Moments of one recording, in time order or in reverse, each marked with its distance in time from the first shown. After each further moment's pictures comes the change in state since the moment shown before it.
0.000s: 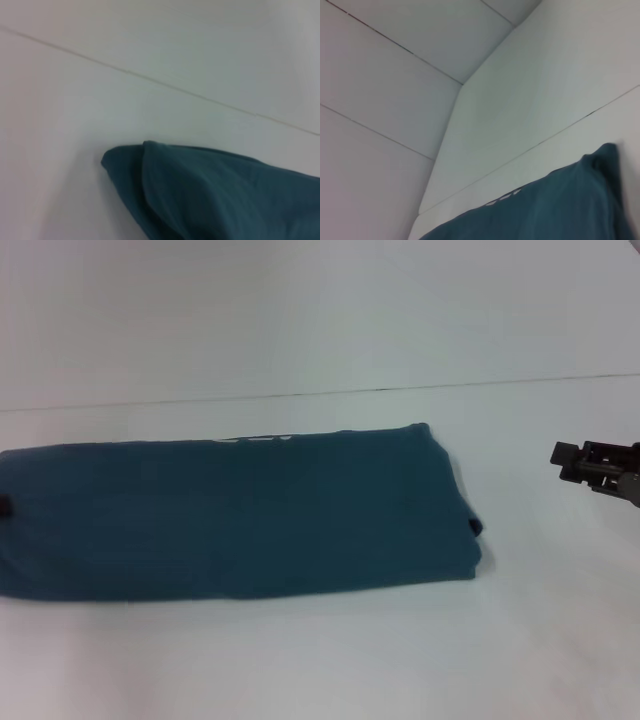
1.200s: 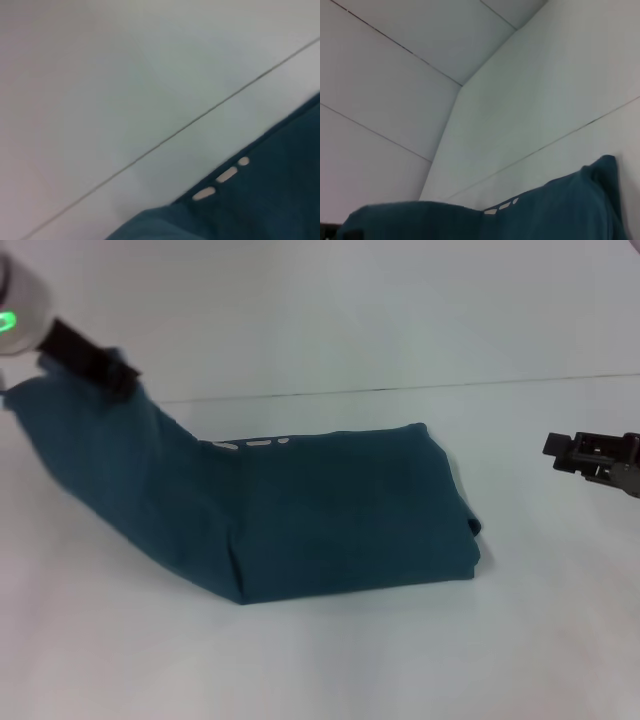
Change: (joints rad) left arm -0.253 -0.122 0.647 0.678 0.315 0.394 -0.278; right arm 0.023 0.001 -0.009 -0.002 0.000 0.024 -0.010
